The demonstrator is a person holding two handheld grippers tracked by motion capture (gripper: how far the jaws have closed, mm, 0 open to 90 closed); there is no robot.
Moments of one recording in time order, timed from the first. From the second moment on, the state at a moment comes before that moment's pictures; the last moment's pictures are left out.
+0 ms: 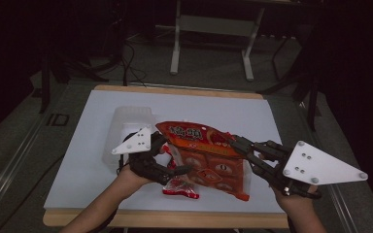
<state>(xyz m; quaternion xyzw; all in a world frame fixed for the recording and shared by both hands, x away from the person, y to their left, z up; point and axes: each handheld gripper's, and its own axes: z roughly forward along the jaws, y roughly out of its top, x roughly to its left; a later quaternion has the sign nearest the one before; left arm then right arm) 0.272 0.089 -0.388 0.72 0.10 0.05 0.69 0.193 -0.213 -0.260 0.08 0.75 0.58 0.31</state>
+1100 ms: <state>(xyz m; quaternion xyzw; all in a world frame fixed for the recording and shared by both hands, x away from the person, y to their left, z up) 0.259 0.089 -0.368 0.74 0.09 0.11 0.65 0.214 -0.223 -0.271 0.13 0.74 0.59 0.30</state>
